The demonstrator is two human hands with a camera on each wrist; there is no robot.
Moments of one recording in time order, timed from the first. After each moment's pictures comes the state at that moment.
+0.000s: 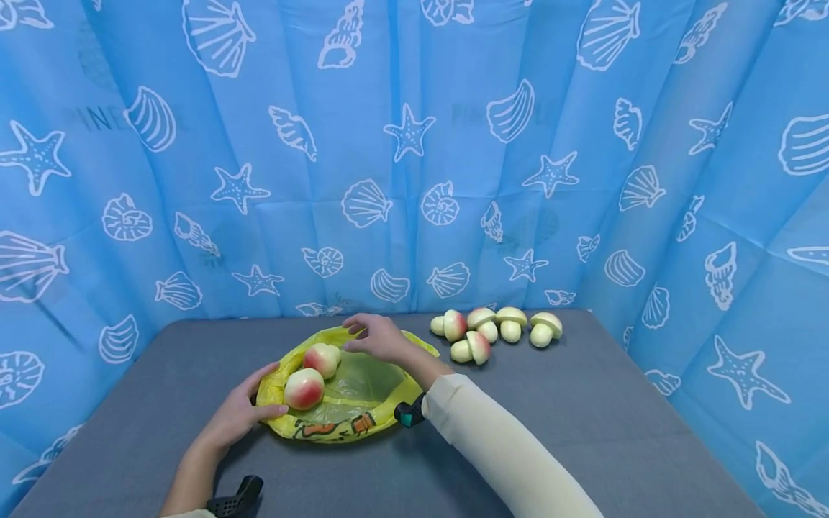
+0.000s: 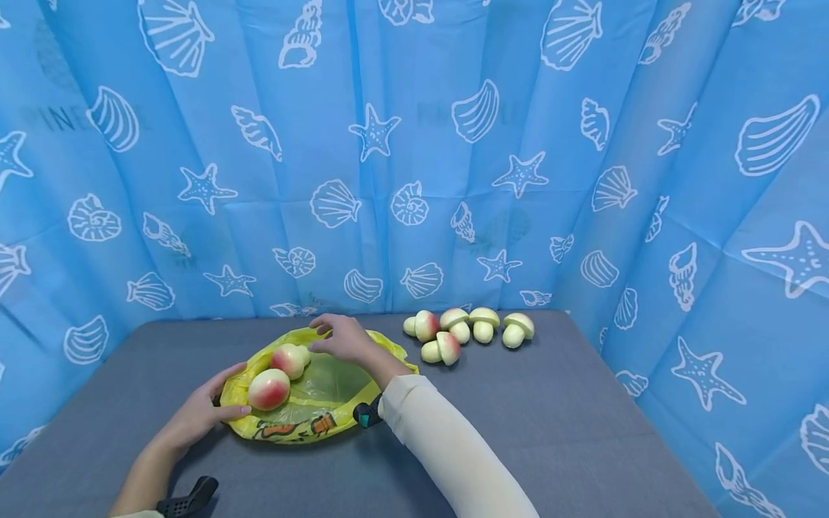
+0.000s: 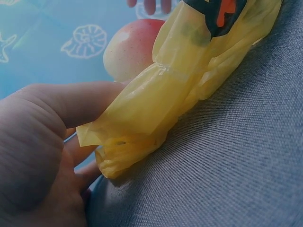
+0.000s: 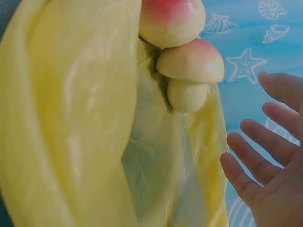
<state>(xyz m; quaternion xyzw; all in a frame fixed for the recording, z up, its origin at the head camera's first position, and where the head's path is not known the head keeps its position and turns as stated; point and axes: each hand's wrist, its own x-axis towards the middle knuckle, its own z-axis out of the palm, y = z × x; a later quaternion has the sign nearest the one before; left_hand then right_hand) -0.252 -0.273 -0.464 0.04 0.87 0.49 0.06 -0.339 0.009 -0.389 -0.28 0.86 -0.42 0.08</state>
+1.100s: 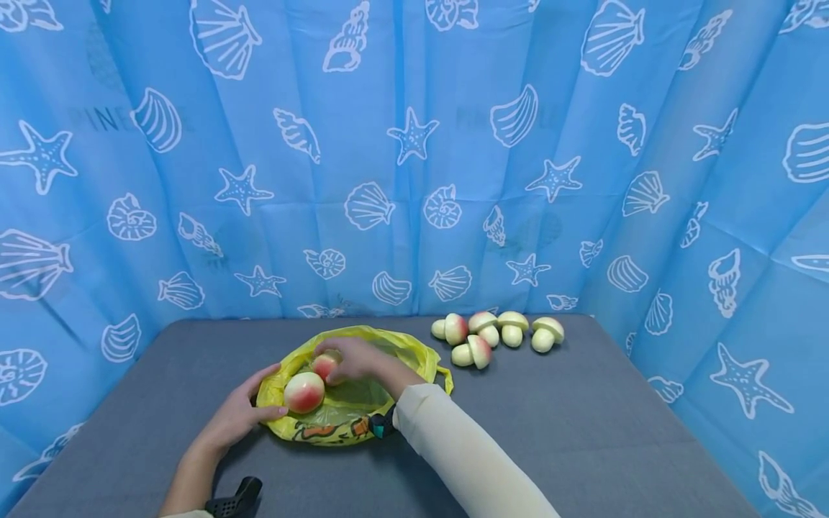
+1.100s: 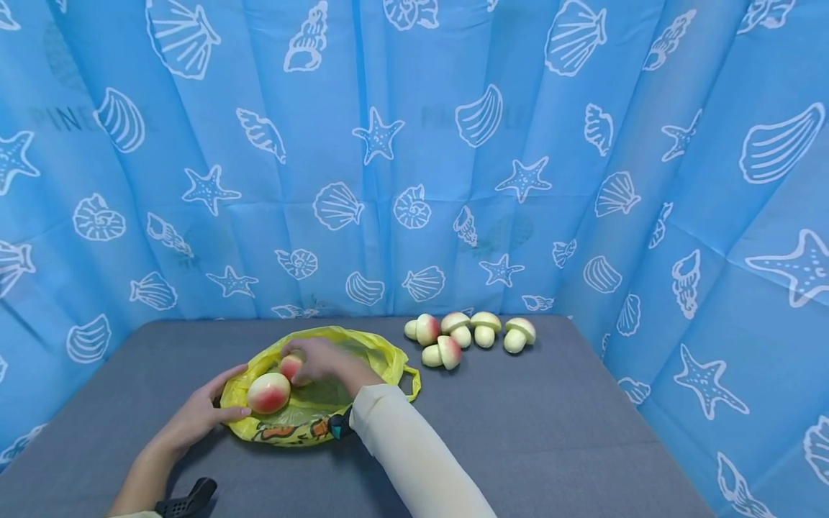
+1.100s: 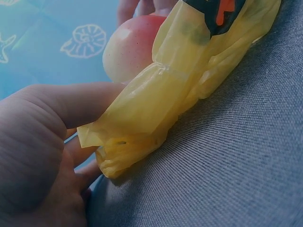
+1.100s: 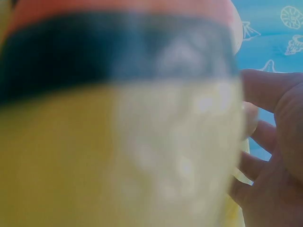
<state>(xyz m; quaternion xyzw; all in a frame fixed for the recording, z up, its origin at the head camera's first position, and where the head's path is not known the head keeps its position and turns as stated) -0.250 -0.271 -0.461 0.02 0.87 0.49 0.07 -0.333 -0.031 -0.404 -0.34 0.89 -0.27 0.12</state>
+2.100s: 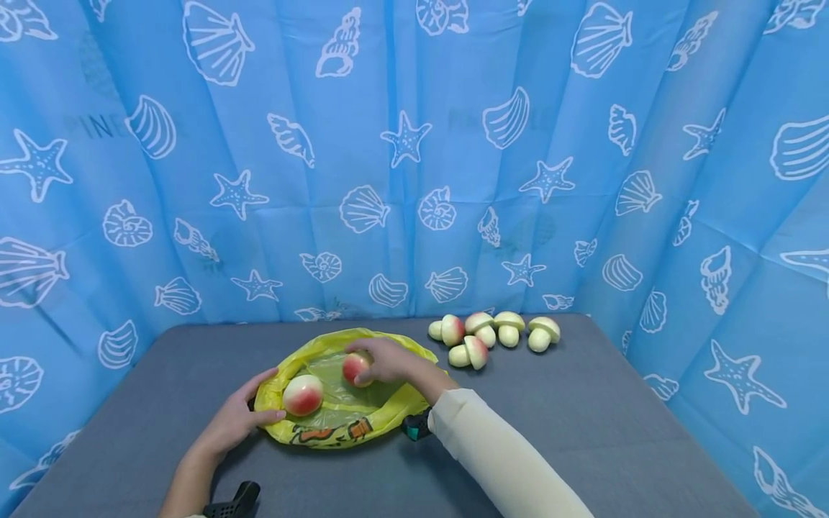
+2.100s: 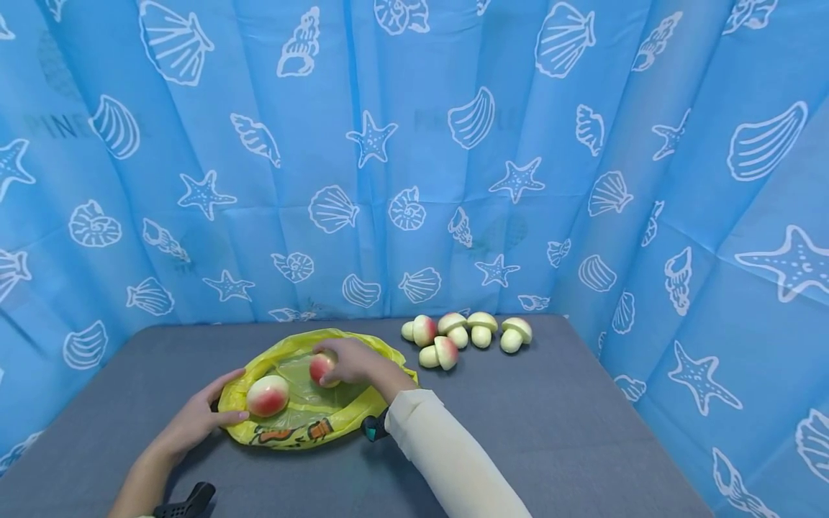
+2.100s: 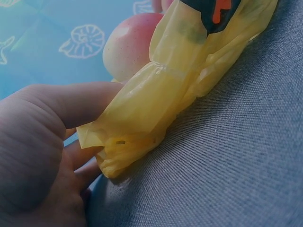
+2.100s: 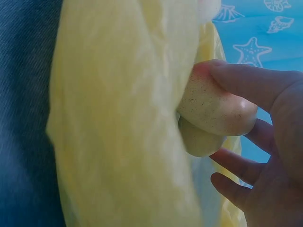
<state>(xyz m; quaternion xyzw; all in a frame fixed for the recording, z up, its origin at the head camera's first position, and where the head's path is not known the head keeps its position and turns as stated) -0.251 -0.271 -0.462 0.02 0.87 0.48 0.07 -0.331 0.024 -0.402 -0.32 0.91 -0.24 0.10</state>
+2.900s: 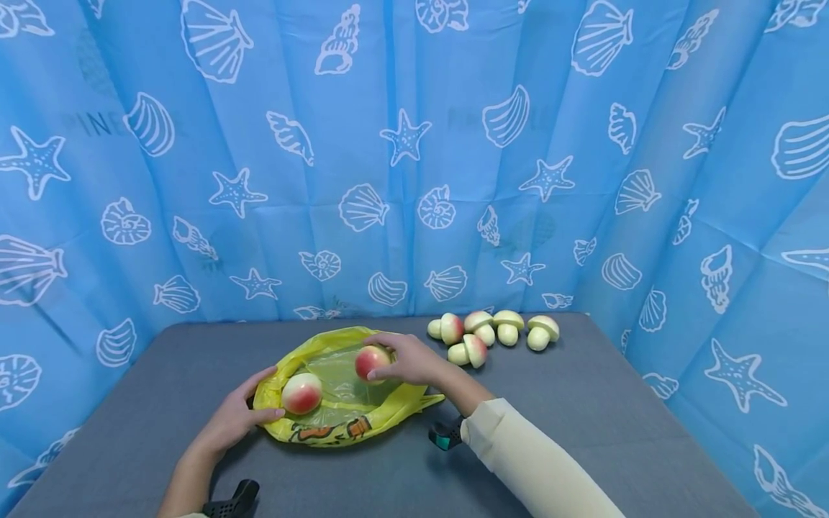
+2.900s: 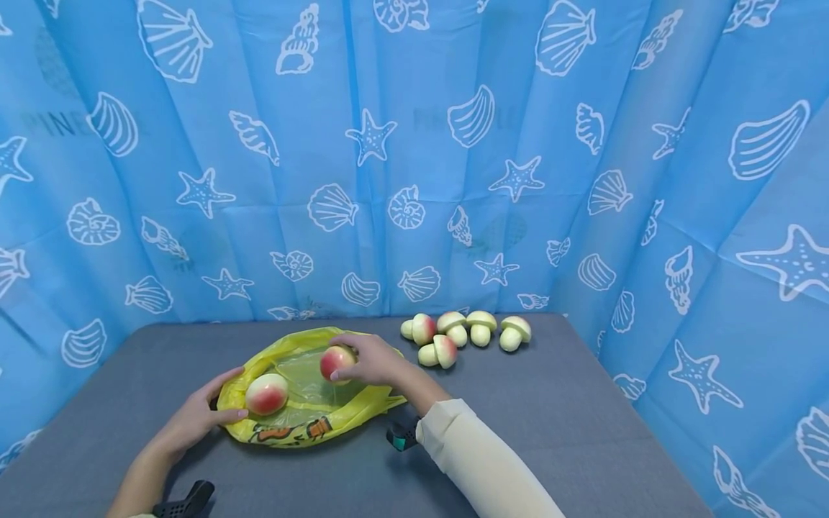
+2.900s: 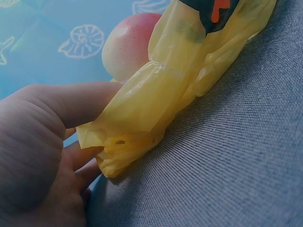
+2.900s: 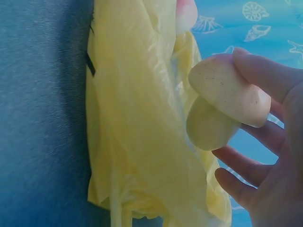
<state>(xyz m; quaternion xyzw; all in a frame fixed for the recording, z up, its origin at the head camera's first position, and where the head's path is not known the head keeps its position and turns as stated) -0.251 -0.270 -0.462 0.02 0.87 0.48 0.07 -0.312 0.065 -0.392 -0.31 0.89 -0.32 0.07</state>
